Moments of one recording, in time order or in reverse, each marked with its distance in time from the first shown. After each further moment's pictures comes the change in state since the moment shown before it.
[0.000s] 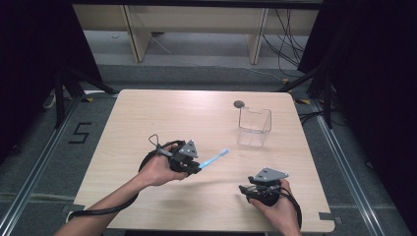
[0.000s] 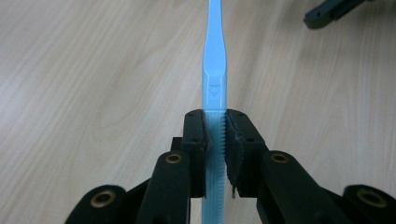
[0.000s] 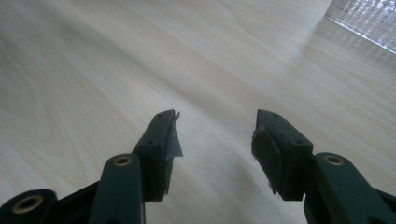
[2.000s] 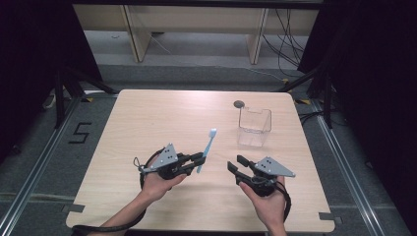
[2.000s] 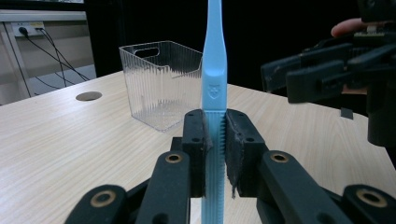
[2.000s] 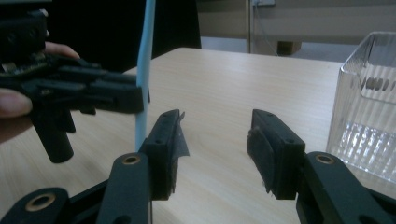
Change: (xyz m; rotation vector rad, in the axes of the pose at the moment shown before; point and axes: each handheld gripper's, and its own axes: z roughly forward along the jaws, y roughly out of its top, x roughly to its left) left arm -0.012 -0.045 0.017 -0.697 0.059 -0.147; right arm 0.021 0.046 -0.009 -0.475 0.049 0.143
